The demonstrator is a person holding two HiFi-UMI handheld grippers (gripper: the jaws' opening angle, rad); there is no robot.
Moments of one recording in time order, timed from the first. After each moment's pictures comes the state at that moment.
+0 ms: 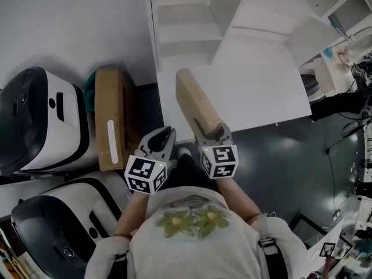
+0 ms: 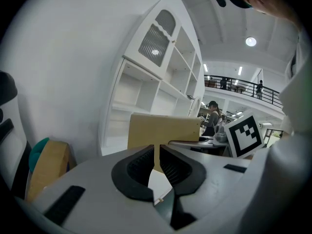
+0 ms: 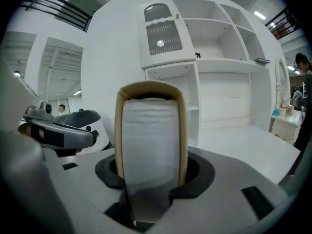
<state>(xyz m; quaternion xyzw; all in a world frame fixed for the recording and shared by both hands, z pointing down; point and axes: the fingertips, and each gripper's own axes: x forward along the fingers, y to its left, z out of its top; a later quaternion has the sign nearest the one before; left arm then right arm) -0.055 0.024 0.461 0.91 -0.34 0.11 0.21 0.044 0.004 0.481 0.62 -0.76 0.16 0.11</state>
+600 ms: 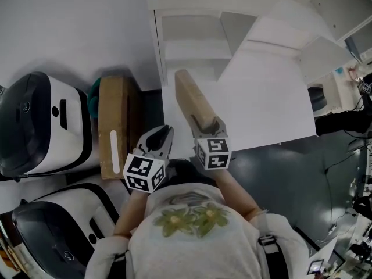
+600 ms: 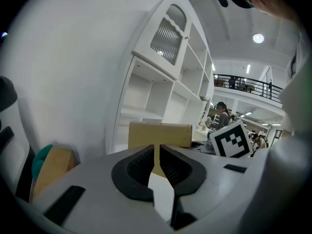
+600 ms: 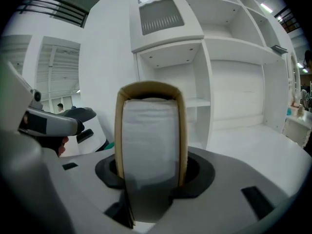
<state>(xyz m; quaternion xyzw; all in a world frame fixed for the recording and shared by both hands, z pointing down) -0.048 -0.062 0.458 0.89 -0.38 0.12 0.21 0.053 -0.102 0.509 0.59 -0.77 0.17 0.14</state>
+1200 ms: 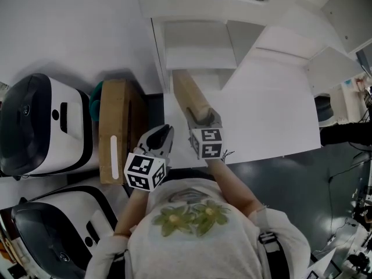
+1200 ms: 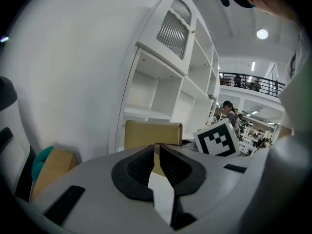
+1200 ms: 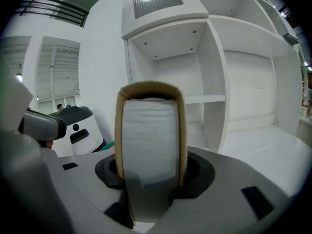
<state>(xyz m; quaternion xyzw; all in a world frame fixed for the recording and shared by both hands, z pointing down) -0.036 -0.108 0.476 0.88 -0.41 0.12 0.21 0.051 -0.181 0.536 0.58 -0.79 0.17 0.13</state>
